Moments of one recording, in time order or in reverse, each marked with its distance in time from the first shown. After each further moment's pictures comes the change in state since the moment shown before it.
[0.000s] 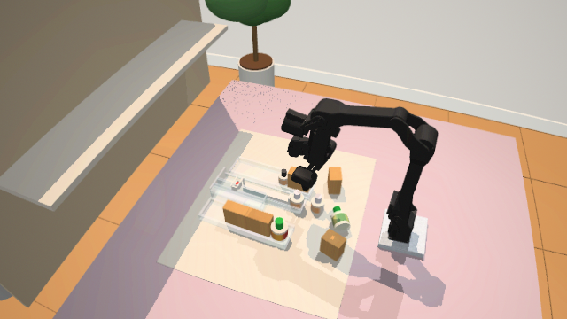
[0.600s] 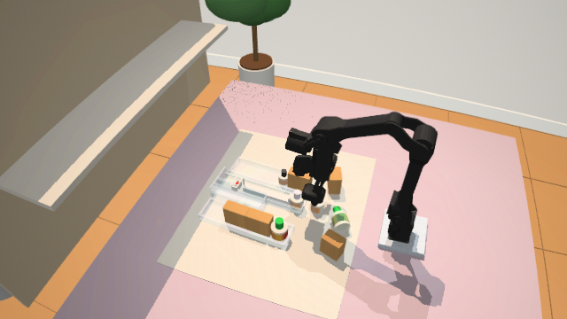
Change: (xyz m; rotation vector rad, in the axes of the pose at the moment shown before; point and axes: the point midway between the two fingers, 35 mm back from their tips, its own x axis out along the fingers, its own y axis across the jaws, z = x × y) arm 0.056 -0.005 -0.028 -0.142 0.081 -0.003
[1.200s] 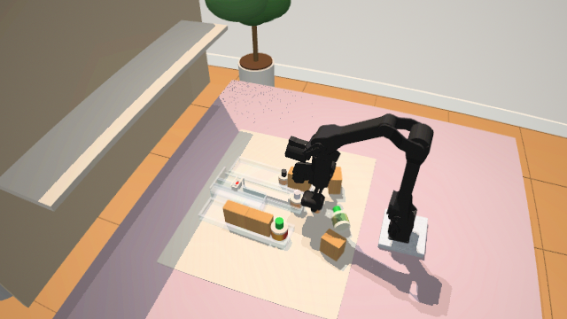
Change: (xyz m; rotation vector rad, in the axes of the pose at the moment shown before) arm 0.029 0.000 0.000 -0.002 0.000 0.000
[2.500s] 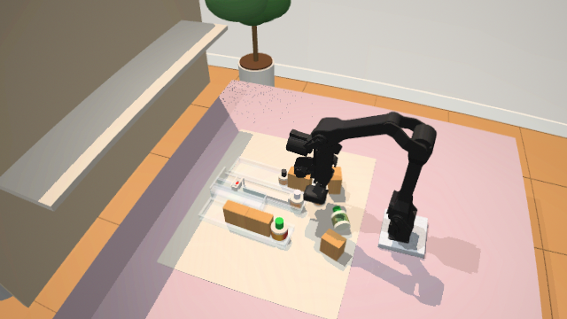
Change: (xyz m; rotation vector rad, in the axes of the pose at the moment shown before) arm -0.023 -0.002 -0.004 -0.016 0.020 0.010
